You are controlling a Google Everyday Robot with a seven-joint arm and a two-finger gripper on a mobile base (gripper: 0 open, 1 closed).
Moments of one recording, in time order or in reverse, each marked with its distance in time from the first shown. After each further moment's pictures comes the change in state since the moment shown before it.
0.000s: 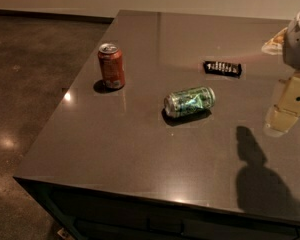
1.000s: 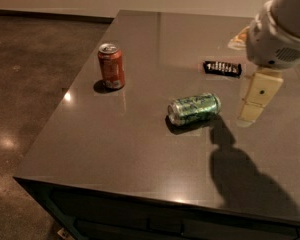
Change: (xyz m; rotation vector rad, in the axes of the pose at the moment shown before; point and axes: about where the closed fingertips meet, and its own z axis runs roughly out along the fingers) arm -0.045 -0.018 0.029 0.001 -0.052 -0.135
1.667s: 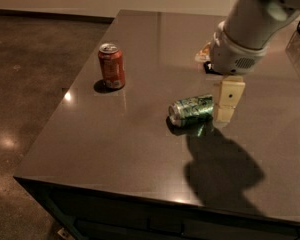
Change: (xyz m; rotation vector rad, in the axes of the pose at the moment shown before) arm -0.029 -0.015 0.060 -0.099 -0.006 -0.171
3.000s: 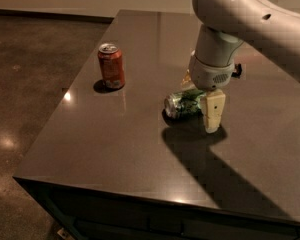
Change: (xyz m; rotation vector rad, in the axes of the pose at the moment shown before) arm 0.011 -0.010 0.081 -0.184 0.113 -0.209
